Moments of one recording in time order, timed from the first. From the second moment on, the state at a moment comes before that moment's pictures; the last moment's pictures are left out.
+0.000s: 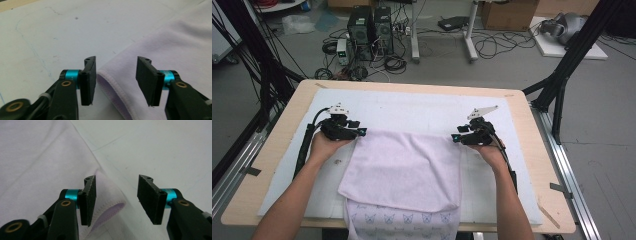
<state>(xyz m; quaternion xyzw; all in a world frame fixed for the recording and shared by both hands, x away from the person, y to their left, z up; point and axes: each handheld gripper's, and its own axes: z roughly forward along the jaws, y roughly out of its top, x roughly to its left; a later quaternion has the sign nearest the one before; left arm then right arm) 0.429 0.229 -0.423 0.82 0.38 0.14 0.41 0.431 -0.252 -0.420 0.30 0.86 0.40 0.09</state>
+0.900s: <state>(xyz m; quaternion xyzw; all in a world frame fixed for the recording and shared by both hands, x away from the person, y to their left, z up) 0.460 0.245 -0.287 0.77 0.36 0.27 0.45 0.473 -0.242 -0.288 0.29 0.84 0.42 0.19</state>
